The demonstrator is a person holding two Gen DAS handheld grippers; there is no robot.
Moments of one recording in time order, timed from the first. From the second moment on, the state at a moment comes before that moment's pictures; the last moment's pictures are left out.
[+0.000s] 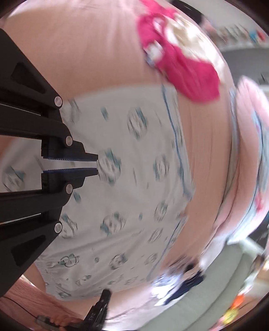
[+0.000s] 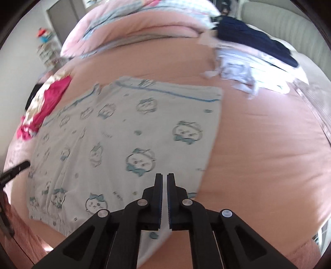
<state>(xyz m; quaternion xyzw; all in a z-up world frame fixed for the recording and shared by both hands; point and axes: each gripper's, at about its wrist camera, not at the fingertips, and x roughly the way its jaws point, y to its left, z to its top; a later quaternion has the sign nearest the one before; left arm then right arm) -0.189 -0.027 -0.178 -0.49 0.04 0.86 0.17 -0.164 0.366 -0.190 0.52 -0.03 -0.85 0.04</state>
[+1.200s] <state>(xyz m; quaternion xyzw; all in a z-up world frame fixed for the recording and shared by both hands) -0.162 -0.015 -0.191 -0.52 0.12 0.80 0.27 -0.137 0.334 -0.193 0.56 0.03 -0.82 0.09</state>
